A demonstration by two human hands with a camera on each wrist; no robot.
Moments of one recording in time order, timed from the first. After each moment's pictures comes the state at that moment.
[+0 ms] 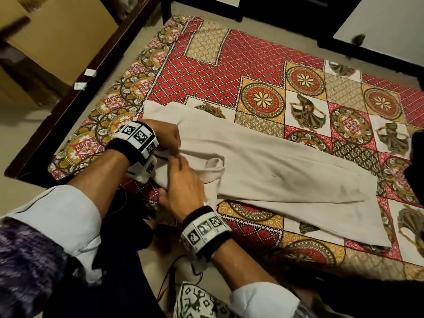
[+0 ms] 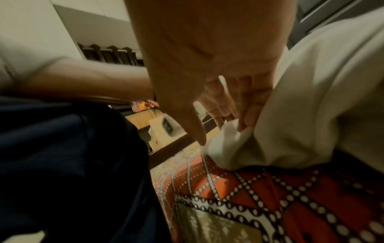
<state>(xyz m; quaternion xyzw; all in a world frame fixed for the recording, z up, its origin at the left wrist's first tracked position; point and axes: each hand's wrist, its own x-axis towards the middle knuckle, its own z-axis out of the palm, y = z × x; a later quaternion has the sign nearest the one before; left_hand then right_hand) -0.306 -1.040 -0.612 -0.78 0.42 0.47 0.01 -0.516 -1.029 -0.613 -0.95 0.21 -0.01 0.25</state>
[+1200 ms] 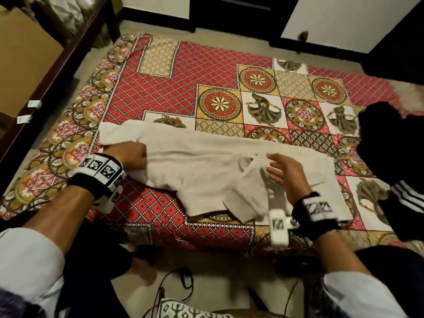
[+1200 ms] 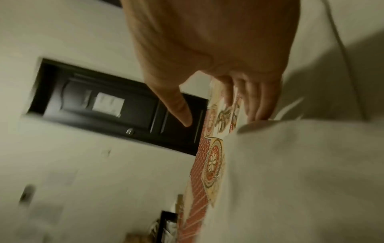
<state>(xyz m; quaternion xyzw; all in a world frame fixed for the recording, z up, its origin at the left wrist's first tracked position) -0.332 -1.054 -0.619 -0.85 0.45 0.28 0.09 -0.681 -1.272 -0.563 -0.50 0.57 -0.19 0.62</state>
